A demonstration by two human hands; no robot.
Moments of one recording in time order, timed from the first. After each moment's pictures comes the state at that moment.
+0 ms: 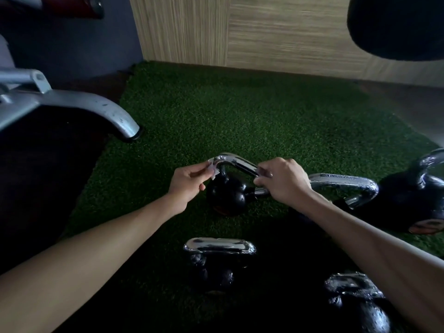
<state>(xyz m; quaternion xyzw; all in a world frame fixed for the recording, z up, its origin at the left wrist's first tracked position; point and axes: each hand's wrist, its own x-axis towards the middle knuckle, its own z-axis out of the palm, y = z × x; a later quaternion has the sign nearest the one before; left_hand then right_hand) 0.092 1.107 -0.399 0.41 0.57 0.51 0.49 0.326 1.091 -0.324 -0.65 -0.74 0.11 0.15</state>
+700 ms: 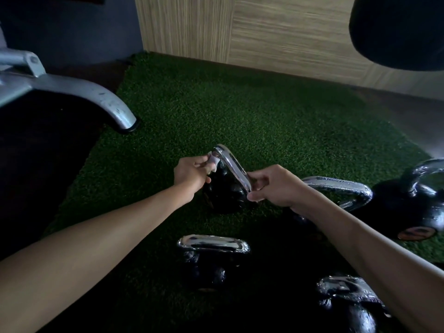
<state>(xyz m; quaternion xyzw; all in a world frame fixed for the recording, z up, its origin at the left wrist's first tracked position) 0.111 1.120 -0.391 0.40 0.64 0.49 0.44 0.327 1.086 -0.319 -0.60 -0.70 0.37 0.12</state>
